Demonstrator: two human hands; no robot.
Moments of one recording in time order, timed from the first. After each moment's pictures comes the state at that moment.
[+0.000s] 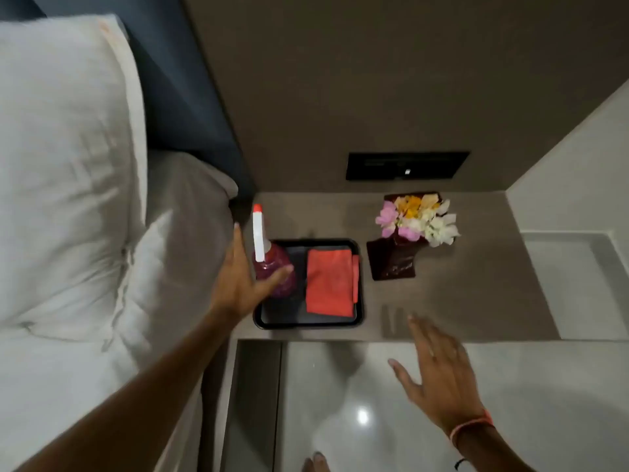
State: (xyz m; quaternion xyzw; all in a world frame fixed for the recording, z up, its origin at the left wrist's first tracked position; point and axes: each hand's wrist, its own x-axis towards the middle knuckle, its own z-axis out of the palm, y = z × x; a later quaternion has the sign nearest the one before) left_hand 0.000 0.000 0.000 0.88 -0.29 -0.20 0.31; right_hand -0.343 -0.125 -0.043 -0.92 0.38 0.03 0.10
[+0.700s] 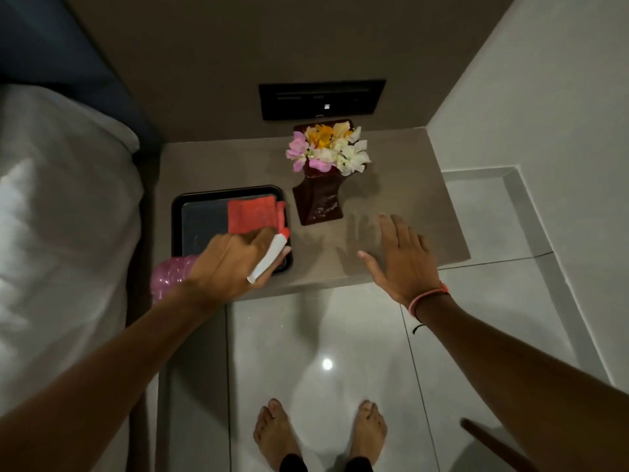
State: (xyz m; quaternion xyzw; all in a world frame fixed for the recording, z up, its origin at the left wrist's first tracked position) left_hand -0.114 -0.047 0.019 0.73 -0.67 -0.08 0.09; right_hand -0.366 -0.213 -0.024 -0.90 0.42 0.02 0.06
